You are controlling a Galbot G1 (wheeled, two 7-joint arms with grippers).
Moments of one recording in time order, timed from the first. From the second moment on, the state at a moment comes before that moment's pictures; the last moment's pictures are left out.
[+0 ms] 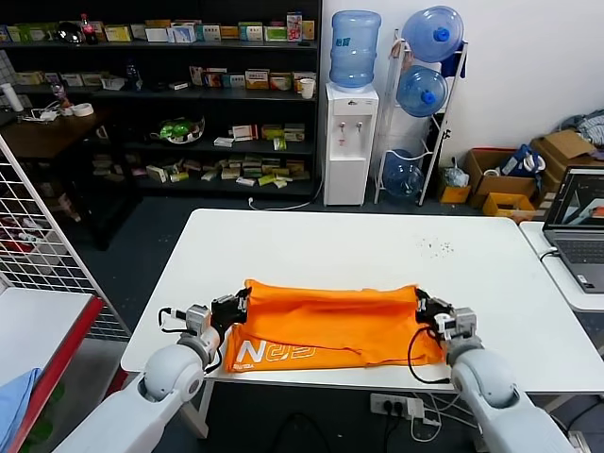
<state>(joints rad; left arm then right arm) 0.97 -0.93 0.01 -1.70 -0.65 0.27 -0.18 -1.20 0.99 0.34 1.73 0.50 -0.36 0.14</state>
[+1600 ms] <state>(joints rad) 1.13 -0.99 -0.06 -1.76 -0.83 0.37 -0.34 -1.43 0.97 0.37 1.97 0.46 -0.36 0.18</state>
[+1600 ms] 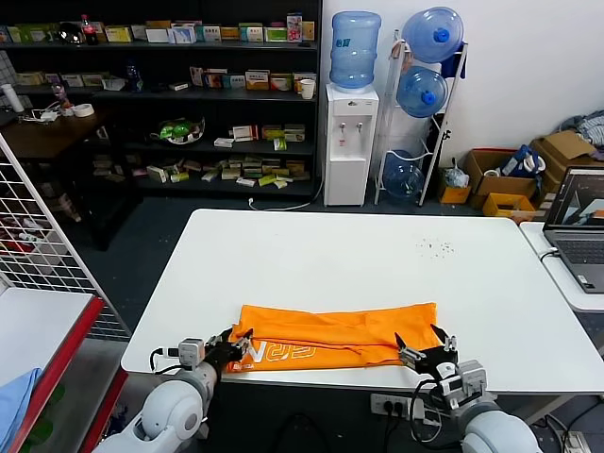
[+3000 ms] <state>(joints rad) 1.12 -0.79 -0.13 -1.91 -0.92 0.40 -0.44 -1.38 1.05 0.38 1.90 0.35 -0.28 0.19</state>
